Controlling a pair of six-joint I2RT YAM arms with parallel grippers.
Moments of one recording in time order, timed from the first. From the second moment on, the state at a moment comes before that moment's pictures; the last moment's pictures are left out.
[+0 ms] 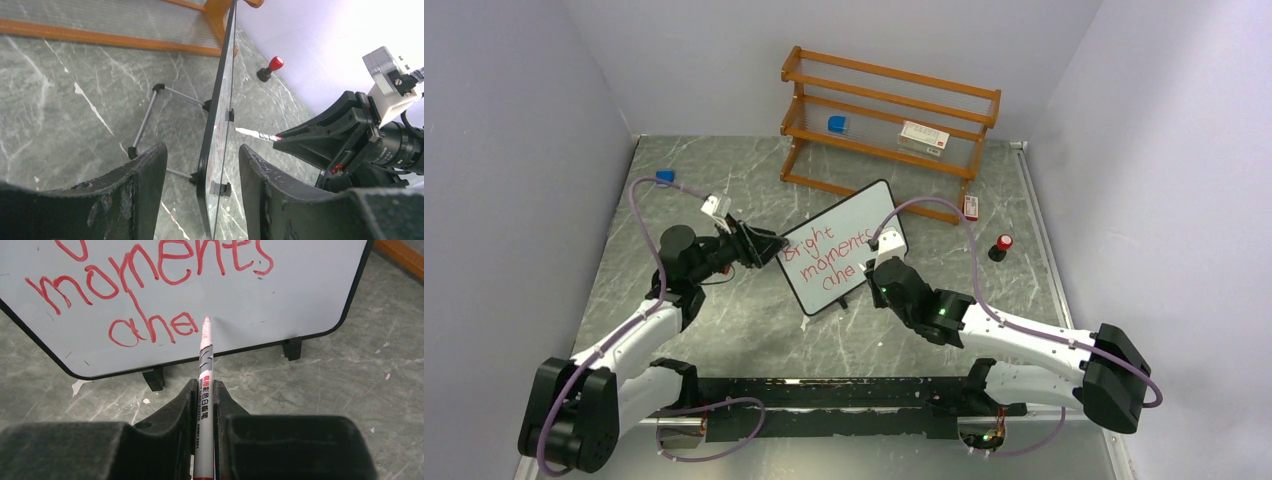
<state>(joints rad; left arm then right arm) -0.25 1.06 0.40 0.59 0.63 -0.52 1.00 1.08 0.61 -0.13 0.49 0.32</state>
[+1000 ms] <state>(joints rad) -0.35 1.10 0.24 0.64 0.53 -0.57 0.99 1.07 0.58 -0.09 0.49 0.29</state>
